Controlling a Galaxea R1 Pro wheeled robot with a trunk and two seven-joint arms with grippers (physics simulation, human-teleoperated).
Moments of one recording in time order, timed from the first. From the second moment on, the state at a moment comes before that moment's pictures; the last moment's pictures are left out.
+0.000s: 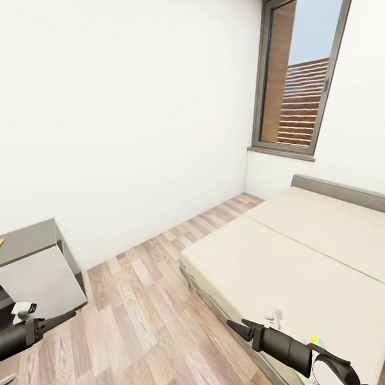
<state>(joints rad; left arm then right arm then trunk) -0.29 0.51 0.42 -1.10 0.21 0.79 -1.51 -0.13 -0.25 0.29 -1.32 -0.84 0.37 0.50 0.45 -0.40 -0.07</state>
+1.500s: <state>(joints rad) -0.29 0.48 0.42 -1.10 0.19 0.77 -1.45 -0.13 -0.25 0.29 -1.31 -0.84 0.37 0.50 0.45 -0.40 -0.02</state>
